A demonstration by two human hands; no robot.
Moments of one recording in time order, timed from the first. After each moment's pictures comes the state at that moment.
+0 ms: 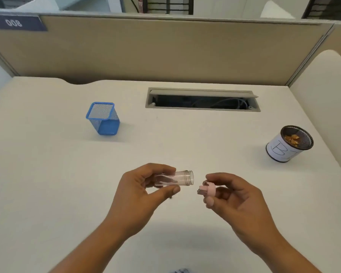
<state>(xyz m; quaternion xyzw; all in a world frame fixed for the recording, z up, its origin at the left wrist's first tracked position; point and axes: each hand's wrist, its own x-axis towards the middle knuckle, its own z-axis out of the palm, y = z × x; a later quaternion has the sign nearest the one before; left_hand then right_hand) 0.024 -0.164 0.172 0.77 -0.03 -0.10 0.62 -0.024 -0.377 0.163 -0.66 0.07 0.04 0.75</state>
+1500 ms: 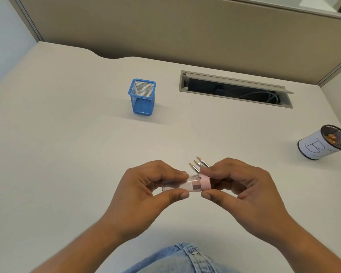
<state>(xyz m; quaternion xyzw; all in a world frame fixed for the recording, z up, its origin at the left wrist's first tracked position) -0.002 -0.042 0.178 0.73 -0.09 -0.09 0.67 -0.013 -0.258 0.188 -0.78 -0.10 0.03 0.62</state>
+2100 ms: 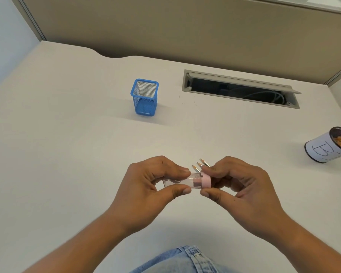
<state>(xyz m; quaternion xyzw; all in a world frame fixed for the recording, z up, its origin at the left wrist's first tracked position) 0.015 -0.043 0.172 0.75 -0.11 -0.07 0.64 0.003 -0.258 0.173 -0.80 -0.12 0.01 0.59</state>
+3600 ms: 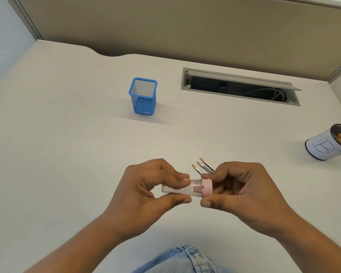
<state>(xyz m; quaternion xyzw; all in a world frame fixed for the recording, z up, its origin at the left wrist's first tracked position) 0.014 -0.039 0.165 0.76 -0.18 -0.03 0.63 0.005 -0.256 0.192 -0.73 0.01 0.16 0.66</state>
